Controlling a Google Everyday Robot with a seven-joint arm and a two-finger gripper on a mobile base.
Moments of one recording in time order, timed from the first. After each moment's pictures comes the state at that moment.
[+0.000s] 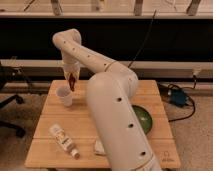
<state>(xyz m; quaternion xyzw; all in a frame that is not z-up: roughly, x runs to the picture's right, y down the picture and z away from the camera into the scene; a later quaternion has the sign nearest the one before) -0.186 -0.051 0.846 -0.21 -0.29 -0.65 0.67</state>
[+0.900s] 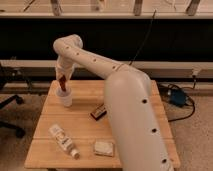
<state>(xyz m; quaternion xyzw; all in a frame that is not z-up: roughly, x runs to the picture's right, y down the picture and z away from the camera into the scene) -0.249 -0.053 0.838 -0.04 -0.33 -0.69 0.65</state>
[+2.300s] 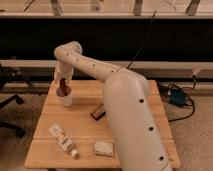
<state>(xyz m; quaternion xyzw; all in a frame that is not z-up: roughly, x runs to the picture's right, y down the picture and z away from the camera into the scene) -0.257 -0.044 0.868 -0.03 -0.32 -0.68 0.66</state>
